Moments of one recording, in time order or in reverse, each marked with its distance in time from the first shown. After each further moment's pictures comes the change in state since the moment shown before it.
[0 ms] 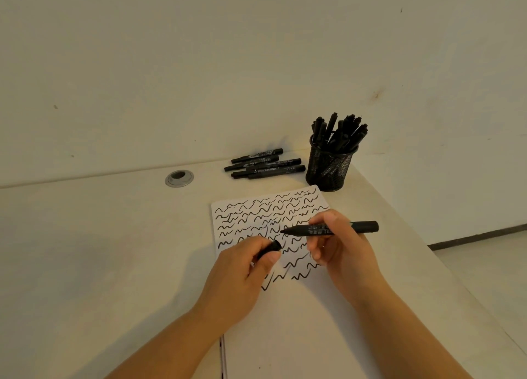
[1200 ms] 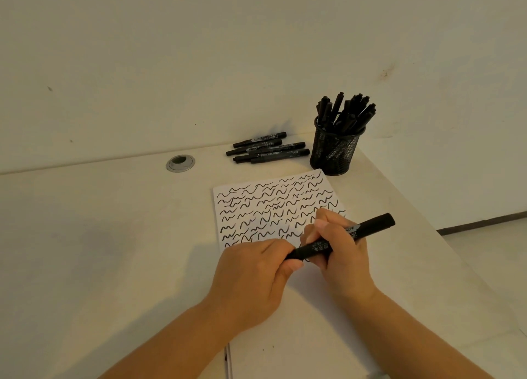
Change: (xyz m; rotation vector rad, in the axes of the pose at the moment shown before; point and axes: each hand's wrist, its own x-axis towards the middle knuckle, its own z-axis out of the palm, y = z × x) left_hand -0.012 0.028 0.000 0.463 0.013 0.329; right_hand -0.018 0.018 0.016 -0.078 0.023 -0.148
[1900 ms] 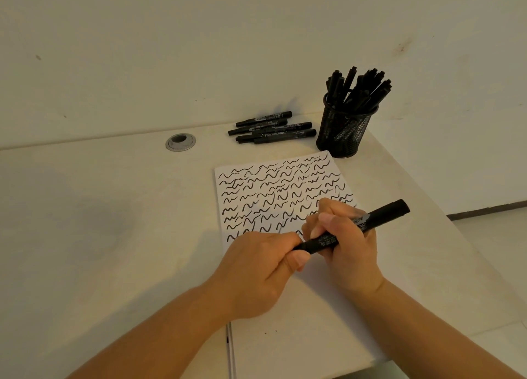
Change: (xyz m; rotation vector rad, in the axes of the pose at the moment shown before) left_hand -0.004 -0.004 0.001 -0.304 -0.238 -0.063; right_hand -0.004 0.003 0.002 0.060 -0.094 -0.062
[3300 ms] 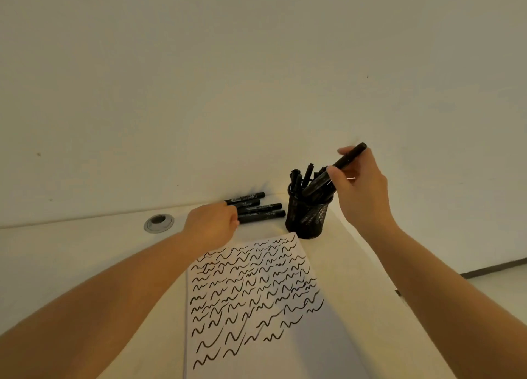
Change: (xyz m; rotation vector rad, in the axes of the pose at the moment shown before) left_hand 0.150 -0.106 -0.061 0.707 -0.007 -0.349; right_hand 0.145 -0.104 -0.059 -0.850 0.311 -0.300
